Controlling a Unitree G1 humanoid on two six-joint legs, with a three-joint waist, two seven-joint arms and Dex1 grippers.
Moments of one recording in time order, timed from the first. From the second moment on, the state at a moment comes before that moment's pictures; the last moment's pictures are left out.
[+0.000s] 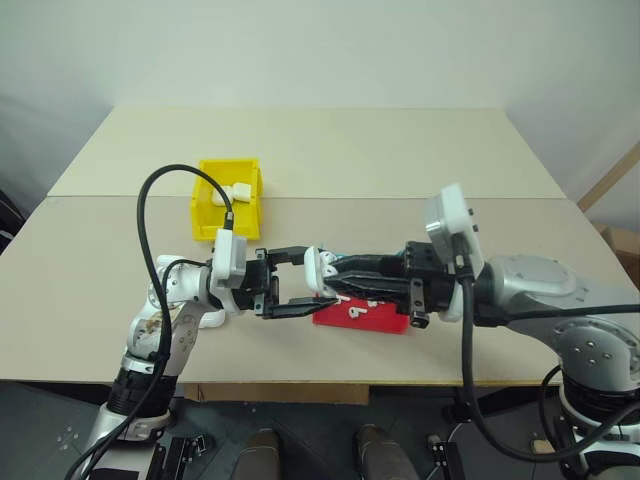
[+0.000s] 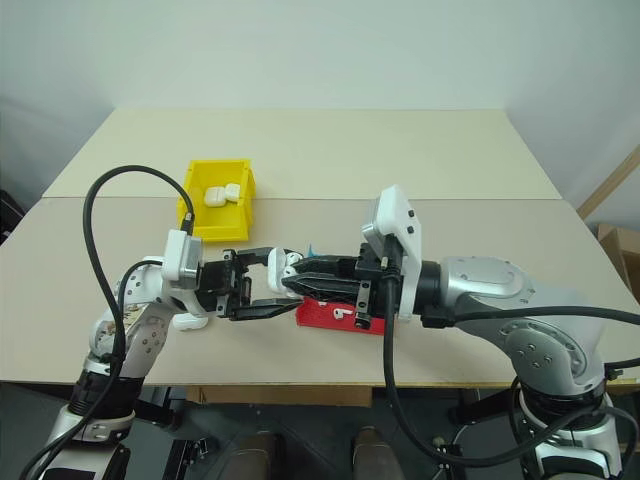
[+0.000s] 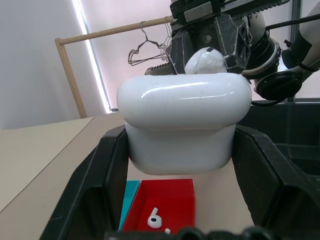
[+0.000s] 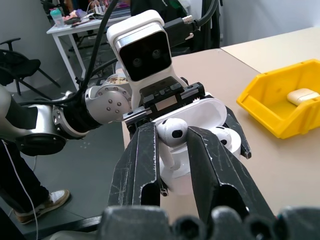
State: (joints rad) left arm -0.42 0.46 -0.04 -0.16 -0.58 0.10 -1.26; right arm -0.55 -0.66 -0.05 -0.67 1.10 0.97 0.60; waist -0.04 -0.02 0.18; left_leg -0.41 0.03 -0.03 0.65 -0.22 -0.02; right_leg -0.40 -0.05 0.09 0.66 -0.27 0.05
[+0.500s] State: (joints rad) left arm -0.42 0.45 -0.05 -0.16 -0.57 0.10 -1.26; right arm -0.53 -0.67 -0.02 -0.67 1.04 0.94 0.61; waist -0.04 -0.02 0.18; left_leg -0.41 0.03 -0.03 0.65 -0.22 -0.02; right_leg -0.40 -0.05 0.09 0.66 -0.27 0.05
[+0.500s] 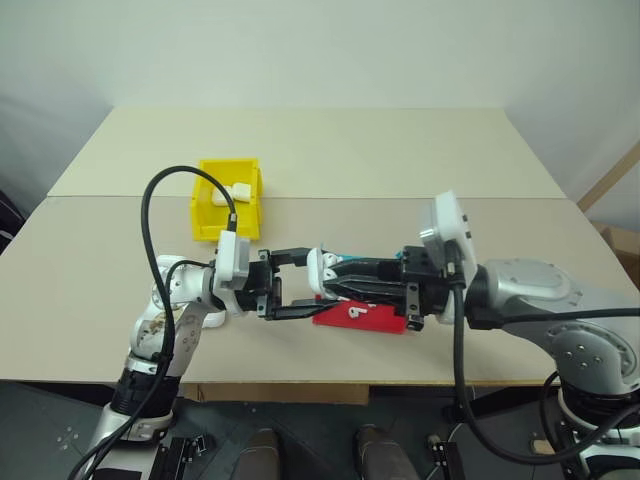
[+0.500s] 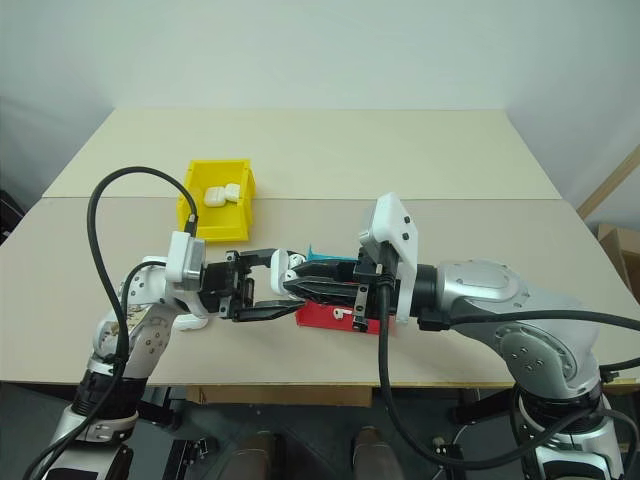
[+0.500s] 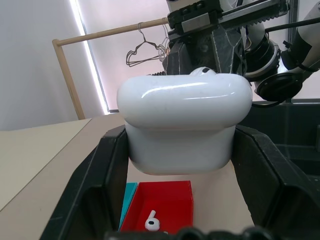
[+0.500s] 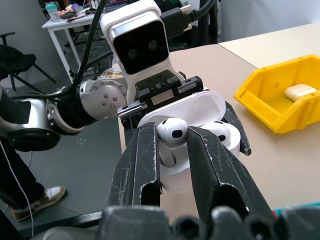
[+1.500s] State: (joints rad) left arm -0.44 0.44 -0.04 -0.09 -0.55 0.07 -1.26; right arm -0.56 -0.86 -0.11 -0.61 1.00 0.84 0.87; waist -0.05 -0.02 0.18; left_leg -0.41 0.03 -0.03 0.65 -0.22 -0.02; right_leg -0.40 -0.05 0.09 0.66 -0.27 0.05
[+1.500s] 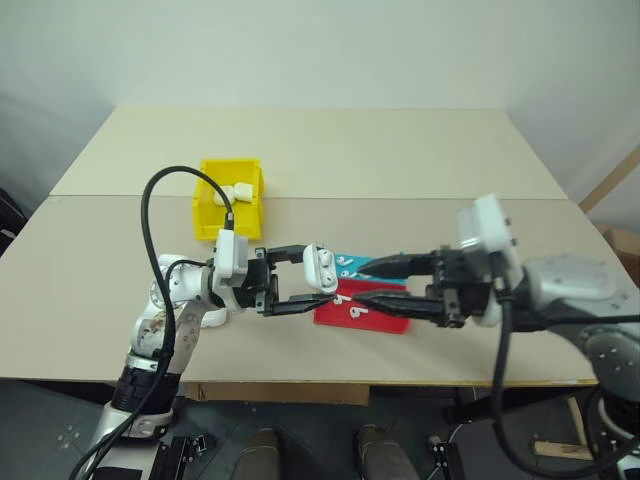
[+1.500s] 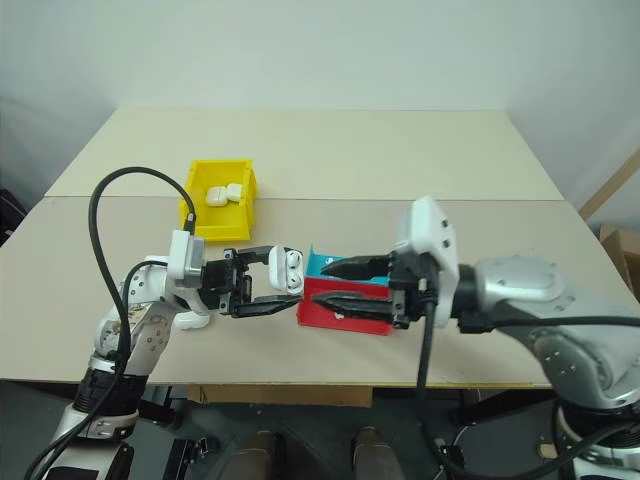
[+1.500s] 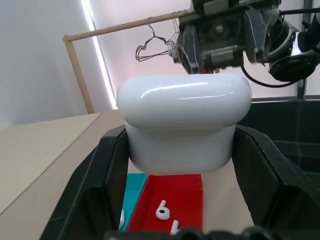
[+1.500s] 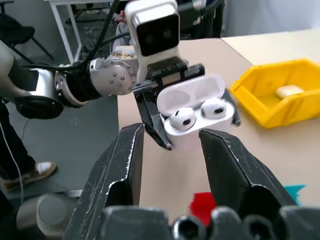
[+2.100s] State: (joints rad) left arm -0.57 0.41 -0.06 -0.01 -0.51 0.06 -1.27; right arm -1.39 -0.78 0.39 -0.17 0.60 0.88 1.26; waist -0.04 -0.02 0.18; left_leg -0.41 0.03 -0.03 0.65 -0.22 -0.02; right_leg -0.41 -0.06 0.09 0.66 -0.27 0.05
